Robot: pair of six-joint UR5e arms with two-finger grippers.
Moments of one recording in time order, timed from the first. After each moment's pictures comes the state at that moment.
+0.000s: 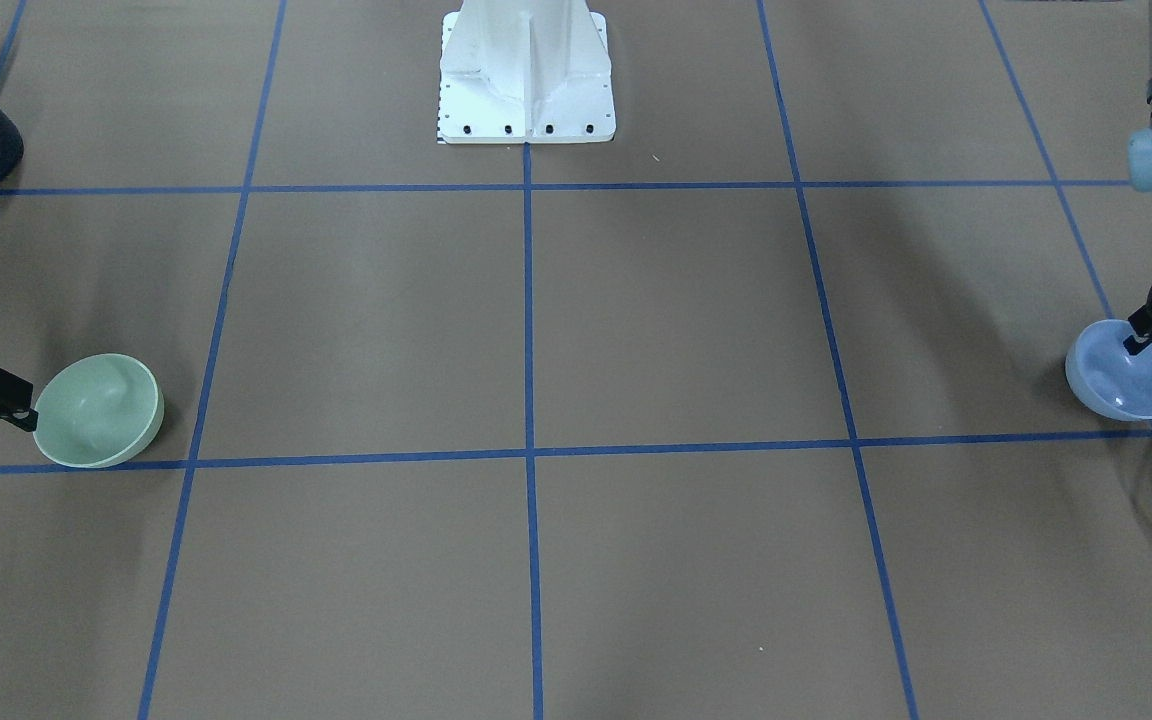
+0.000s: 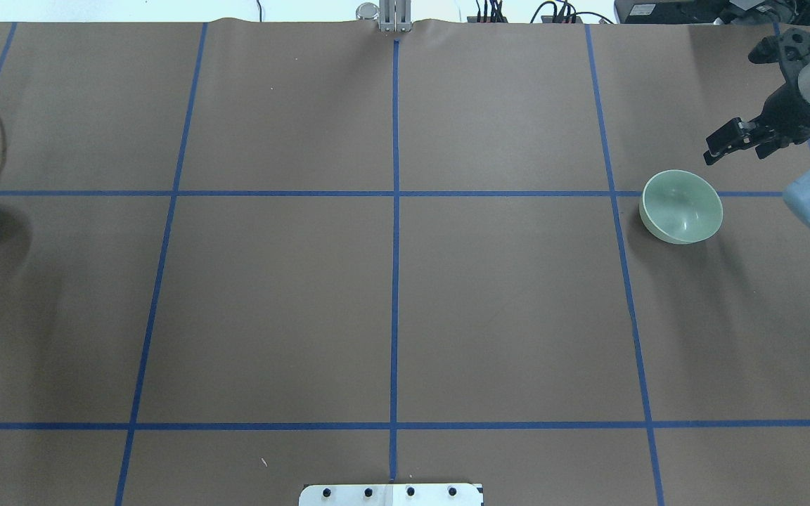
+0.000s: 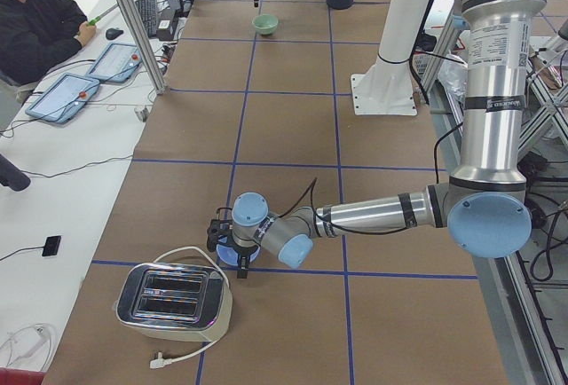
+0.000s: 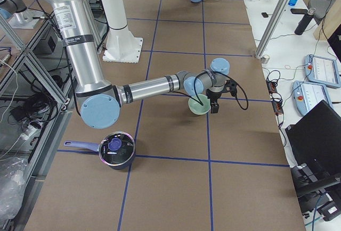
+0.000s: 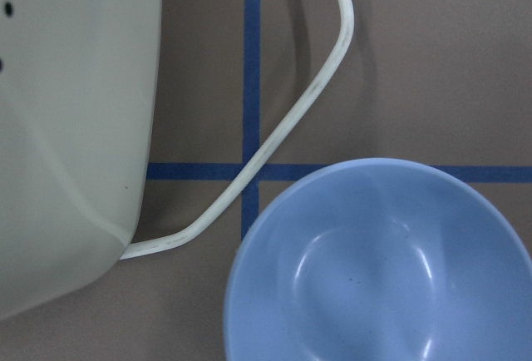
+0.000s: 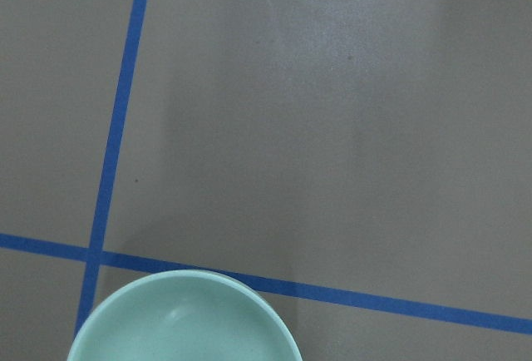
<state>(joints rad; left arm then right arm) -1.26 -1.55 -1.32 -2.33 -2.22 -0.55 1.16 -1.32 1.54 -1.34 2.27 0.46</state>
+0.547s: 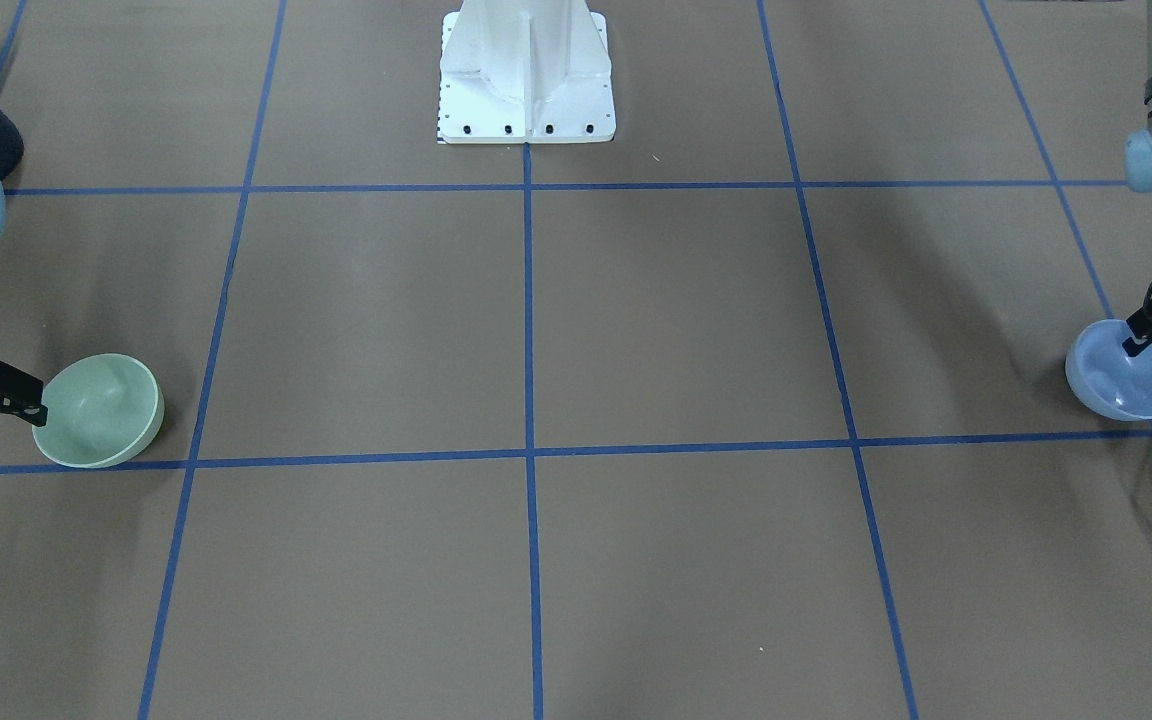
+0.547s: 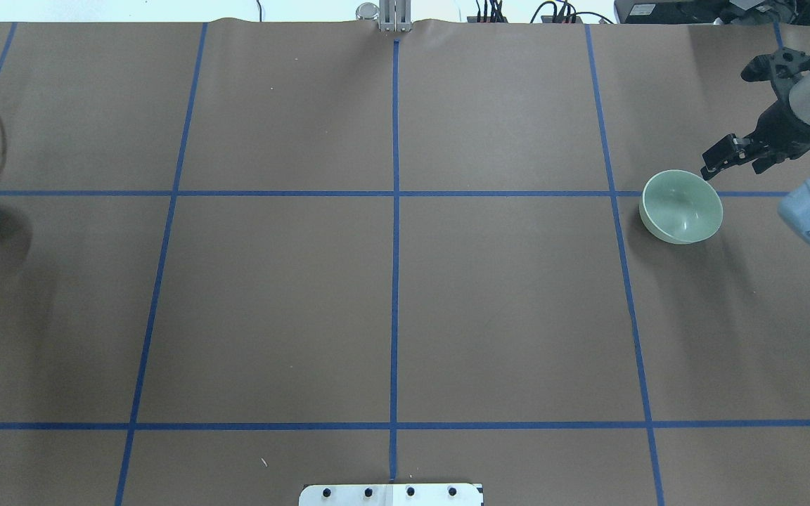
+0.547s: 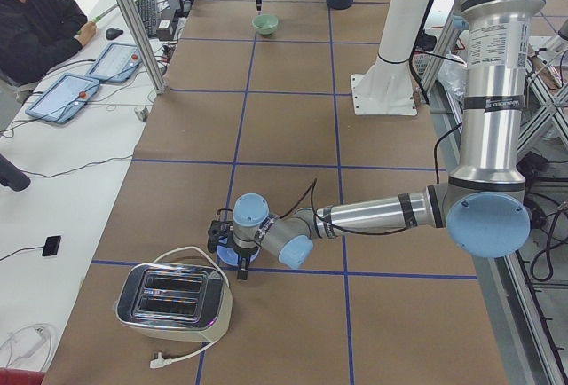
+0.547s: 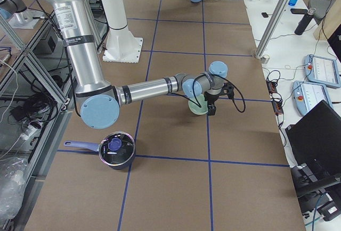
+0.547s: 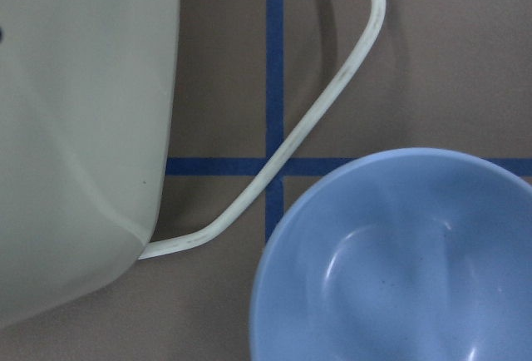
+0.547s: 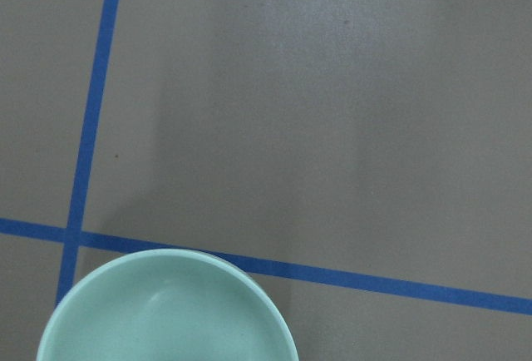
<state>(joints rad) -1.25 -1.55 -1.31 -2.34 -2.21 -0.55 1.13 -1.33 1.53 -1.34 2.27 0.46</state>
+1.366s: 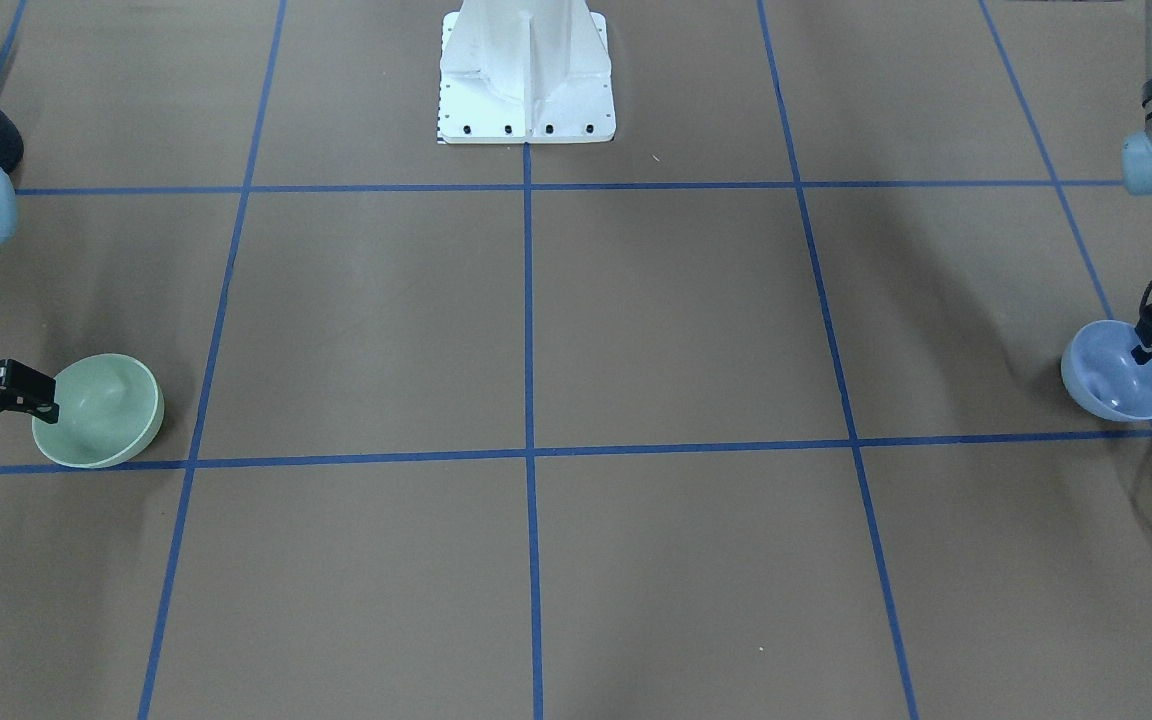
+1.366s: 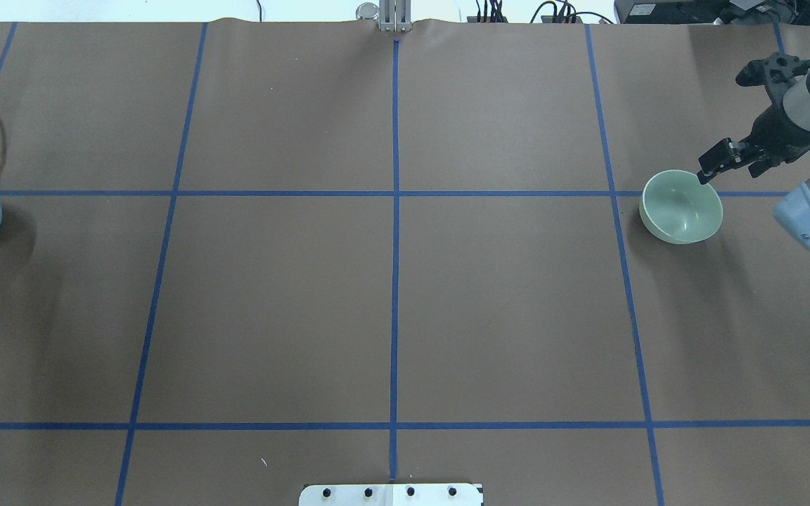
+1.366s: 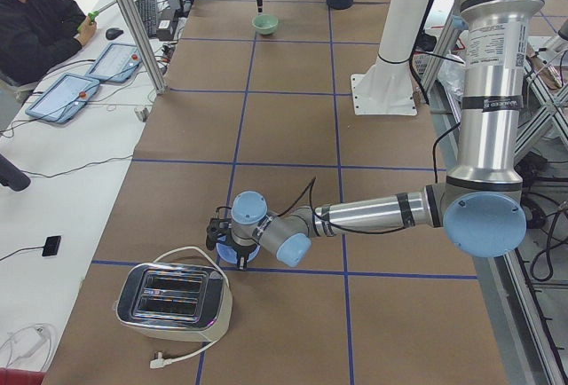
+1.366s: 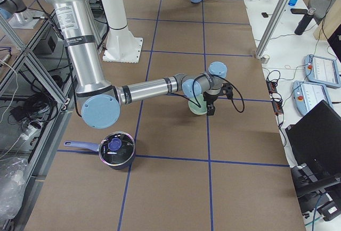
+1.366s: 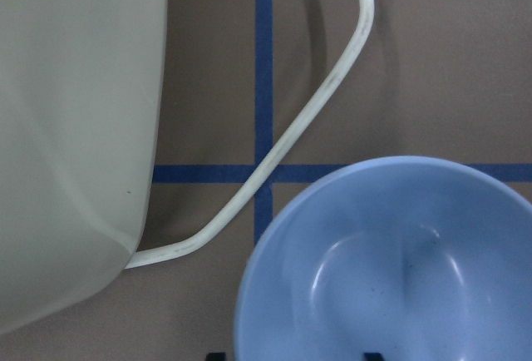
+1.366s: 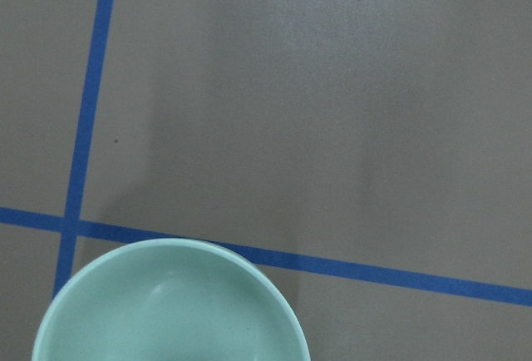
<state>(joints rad) -1.25 -1.56 -1.31 -2.34 -2.21 -0.56 1.13 -1.33 1.52 -1.34 2.27 0.46</state>
